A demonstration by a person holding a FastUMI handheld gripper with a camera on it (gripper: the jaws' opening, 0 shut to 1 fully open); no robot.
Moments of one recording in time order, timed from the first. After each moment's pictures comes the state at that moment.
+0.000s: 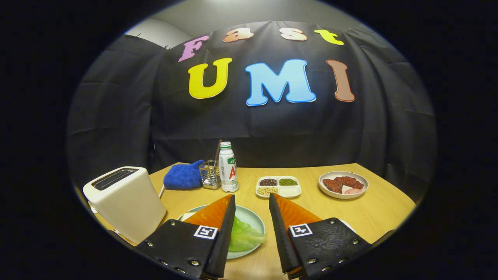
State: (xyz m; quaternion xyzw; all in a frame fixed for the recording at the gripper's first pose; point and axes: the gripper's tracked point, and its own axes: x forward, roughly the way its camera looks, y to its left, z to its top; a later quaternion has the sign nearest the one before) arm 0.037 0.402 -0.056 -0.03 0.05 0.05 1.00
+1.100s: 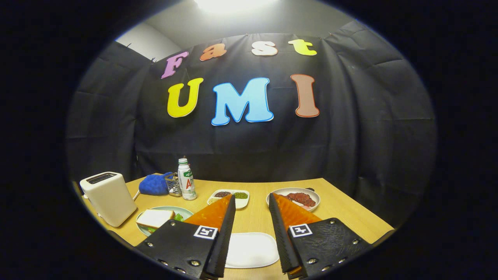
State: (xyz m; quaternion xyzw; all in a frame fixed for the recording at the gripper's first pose) arm -0.001 0.229 -0.011 -0.04 0.00 0.00 1.00
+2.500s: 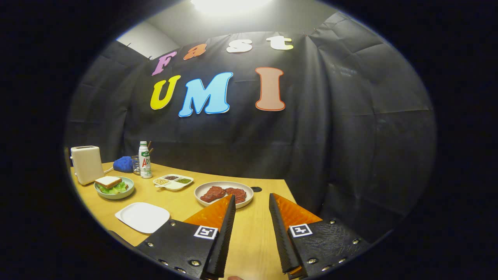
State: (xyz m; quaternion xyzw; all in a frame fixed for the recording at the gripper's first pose) arm 0.022 -0.030 -0.034 -0.10 -0.02 -0.01 1.00
